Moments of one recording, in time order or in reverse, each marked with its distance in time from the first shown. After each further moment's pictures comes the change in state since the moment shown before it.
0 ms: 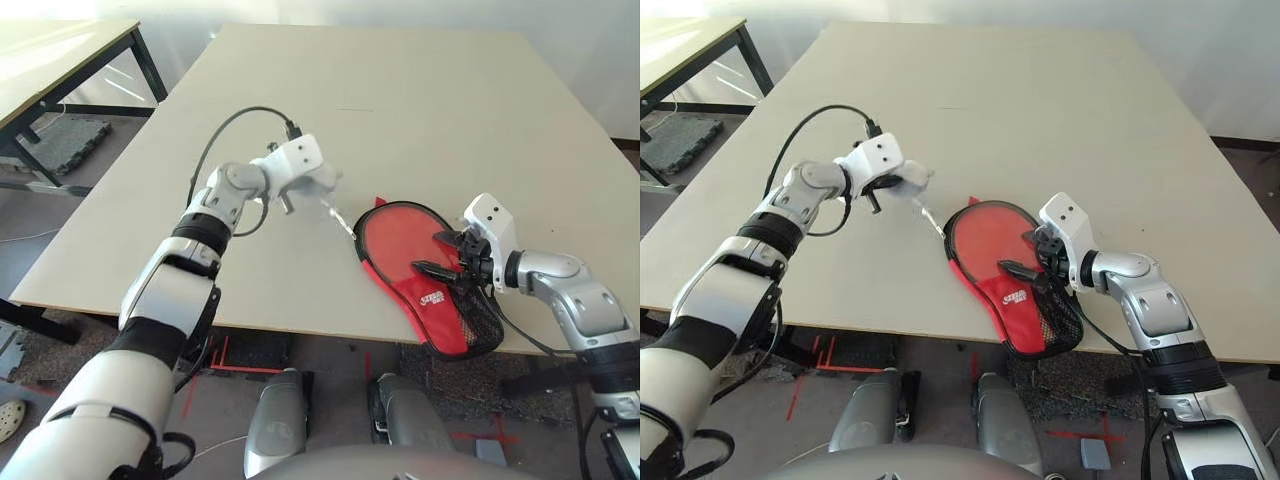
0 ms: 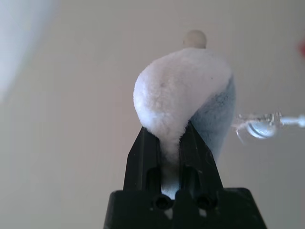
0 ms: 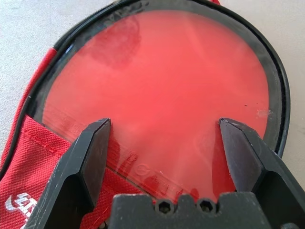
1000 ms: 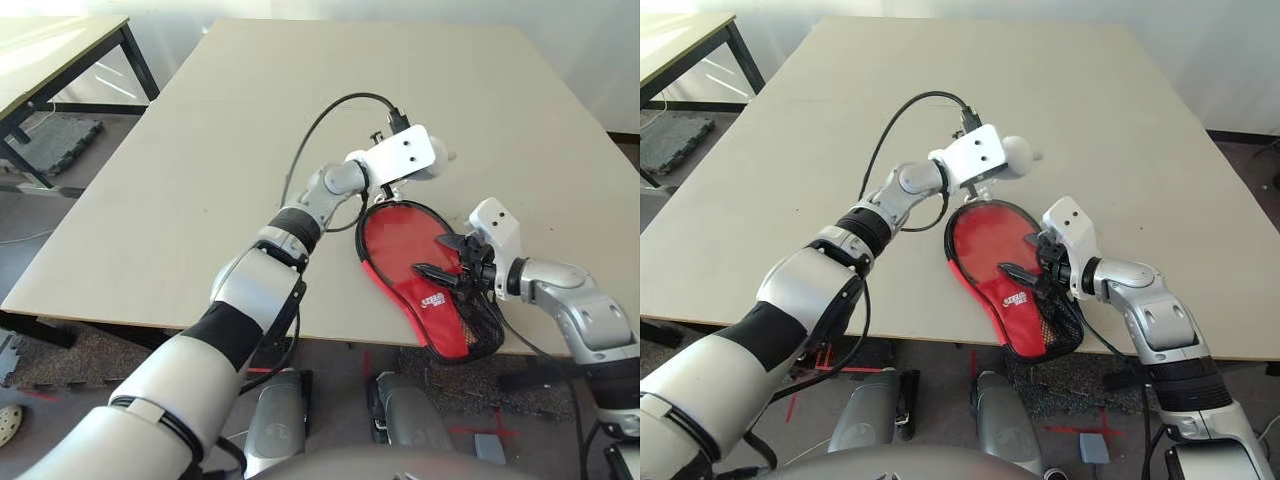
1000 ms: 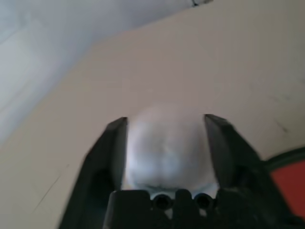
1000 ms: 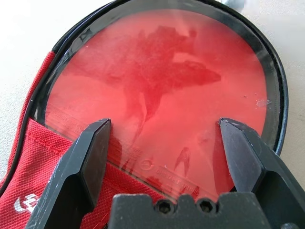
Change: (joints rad) left arm -0.077 -0.309 0.126 0.085 -0.007 -0.141 0.040; right arm 0.050 0.015 -0.022 -0.065 0.022 0.029 -0.043
